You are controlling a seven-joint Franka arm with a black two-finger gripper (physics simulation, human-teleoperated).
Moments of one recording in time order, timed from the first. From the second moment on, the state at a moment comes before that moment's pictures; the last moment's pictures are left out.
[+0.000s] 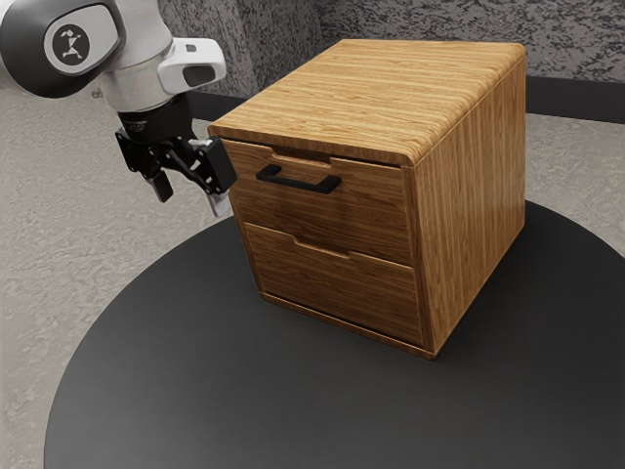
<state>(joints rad) -0.12 -0.06 0.18 -1.44 0.09 1.48 -0.05</state>
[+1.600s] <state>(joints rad) -0.08 -0.49 0.02 -2.22 -0.03 2.52 -1.37</state>
